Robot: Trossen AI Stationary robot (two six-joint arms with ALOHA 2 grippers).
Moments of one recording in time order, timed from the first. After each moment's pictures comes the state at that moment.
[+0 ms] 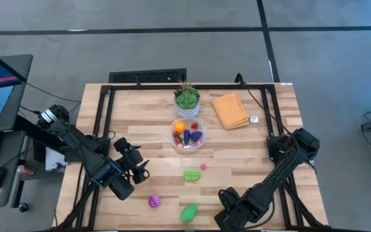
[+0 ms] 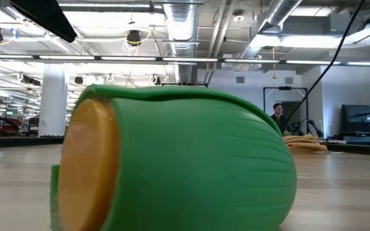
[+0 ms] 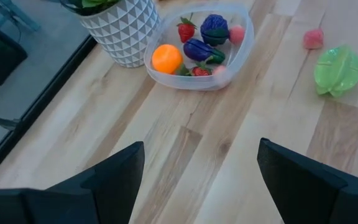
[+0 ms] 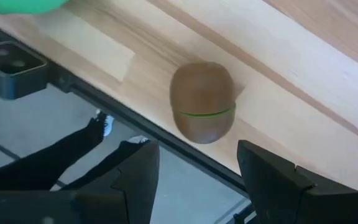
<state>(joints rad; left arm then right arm) -0.74 1.43 1.11 -1.17 -0.87 -1.14 0.82 1.91 1.52 -0.94 -0.05 1.81</state>
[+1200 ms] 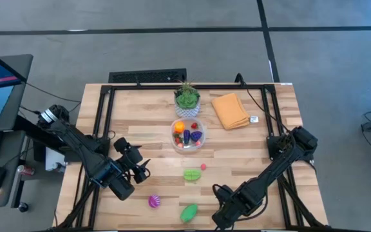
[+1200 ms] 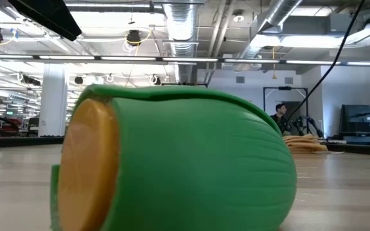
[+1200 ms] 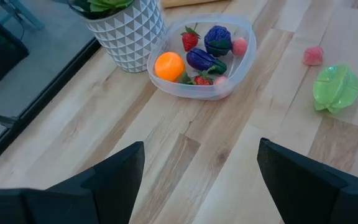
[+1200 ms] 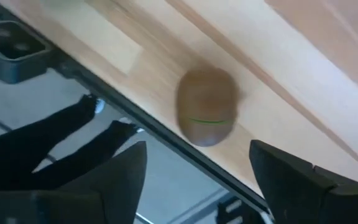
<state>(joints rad) -0.74 1.43 1.11 -1.16 -0.90 -1.19 0.75 1.90 1.52 -0.94 -0.16 1.63</state>
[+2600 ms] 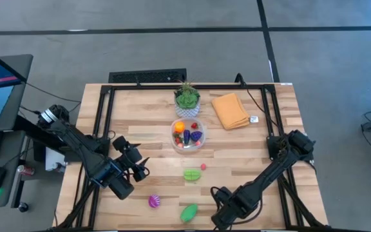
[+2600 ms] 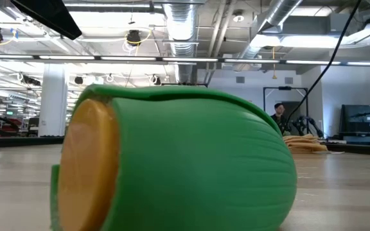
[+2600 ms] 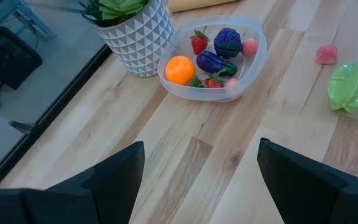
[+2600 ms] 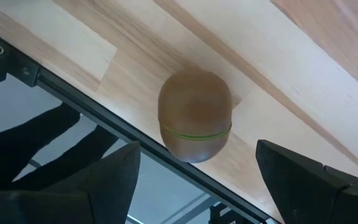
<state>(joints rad) -0.74 1.43 1.11 -1.21 -0.93 -1.18 0.76 1.97 1.51 -0.92 -0.18 1.64</state>
